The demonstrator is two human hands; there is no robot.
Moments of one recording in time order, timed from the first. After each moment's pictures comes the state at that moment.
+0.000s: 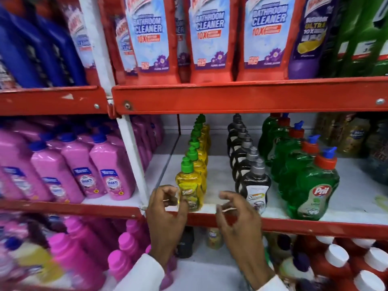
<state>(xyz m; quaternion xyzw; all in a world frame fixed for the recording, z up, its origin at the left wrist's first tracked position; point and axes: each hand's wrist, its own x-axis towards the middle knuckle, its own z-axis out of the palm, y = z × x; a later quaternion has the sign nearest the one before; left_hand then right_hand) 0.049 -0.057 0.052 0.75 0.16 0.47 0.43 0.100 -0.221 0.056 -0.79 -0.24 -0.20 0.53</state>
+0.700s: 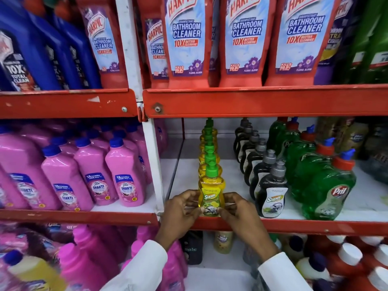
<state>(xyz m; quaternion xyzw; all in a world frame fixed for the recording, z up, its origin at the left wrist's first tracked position) 0.077 0.010 0.030 0.82 0.05 0.21 0.53 0.134 -0.177 0.045 -0.85 -0.24 -0.02 0.48</state>
